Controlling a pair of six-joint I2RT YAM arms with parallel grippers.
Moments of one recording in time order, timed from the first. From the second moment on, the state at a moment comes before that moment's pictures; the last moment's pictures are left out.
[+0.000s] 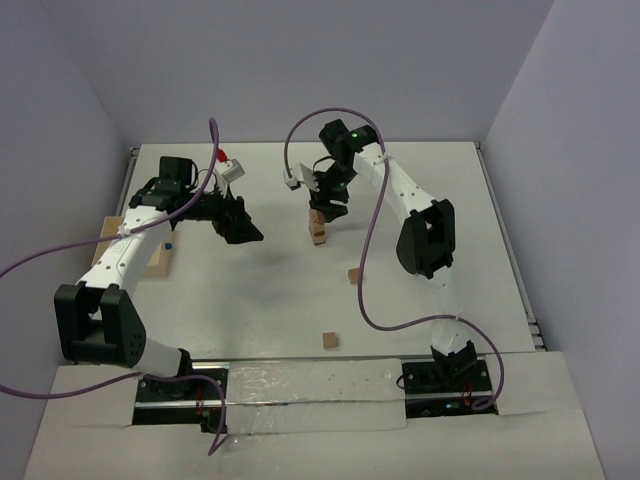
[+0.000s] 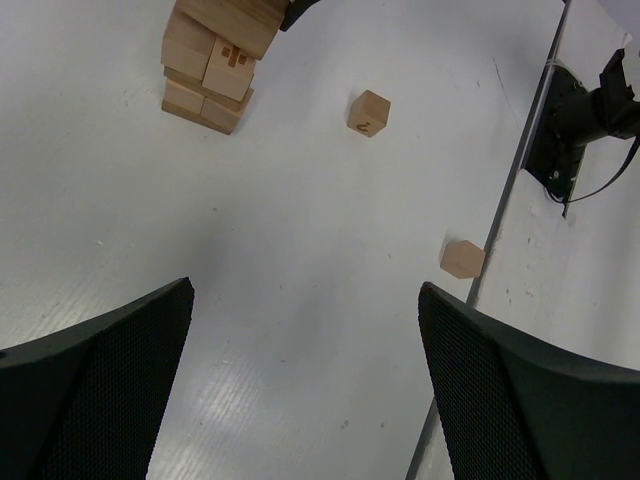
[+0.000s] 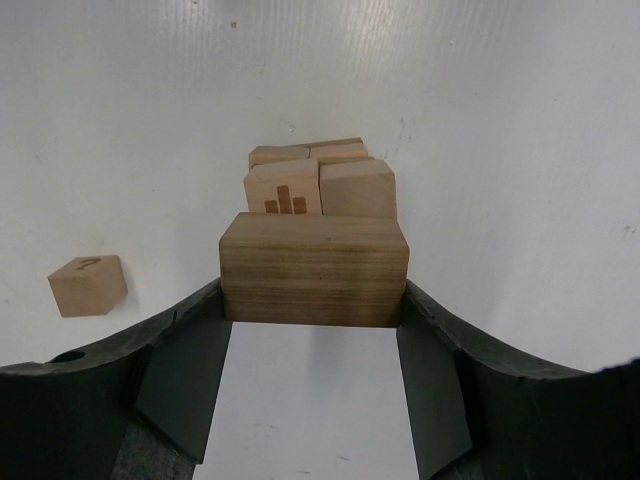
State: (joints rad) left arm -0.14 1.45 1.20 -0.67 0.97 0.37; right arm 0.50 2.29 2.29 -1.34 -0.47 -1.19
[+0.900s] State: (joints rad) left arm -0.14 1.47 1.20 -0.67 0.98 0.37; right arm 0.52 2.30 2.32 -1.33 -0.47 -1.18
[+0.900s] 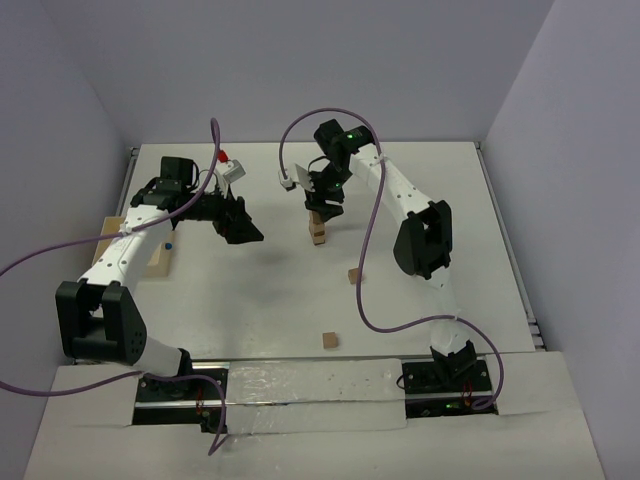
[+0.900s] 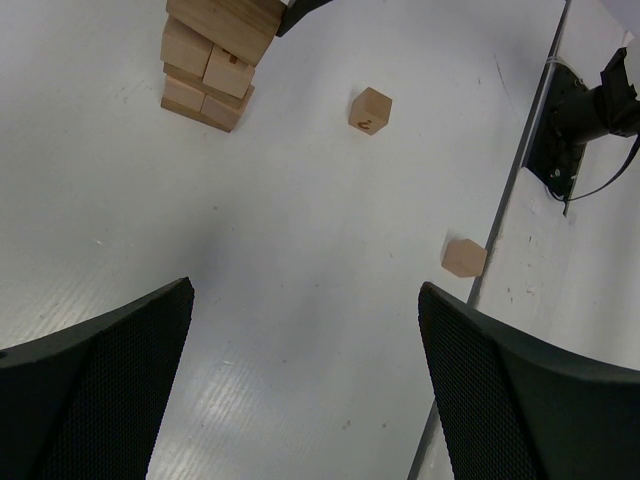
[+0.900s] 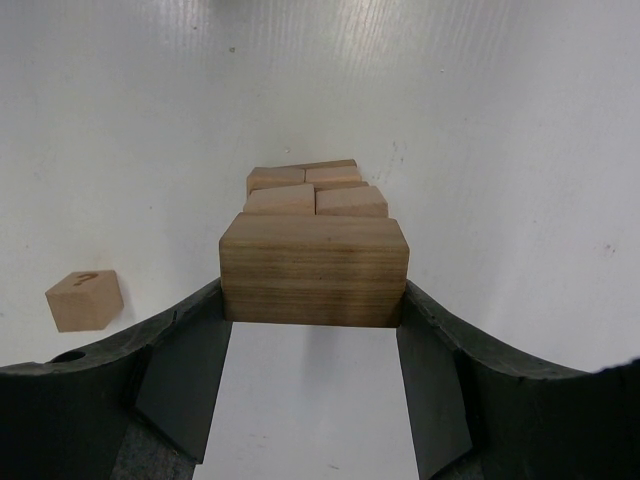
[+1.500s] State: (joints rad) left arm -0.14 1.47 1.20 -0.67 0.98 0.38; right arm 0.52 2.31 2.32 -1.32 -0.46 -1.18
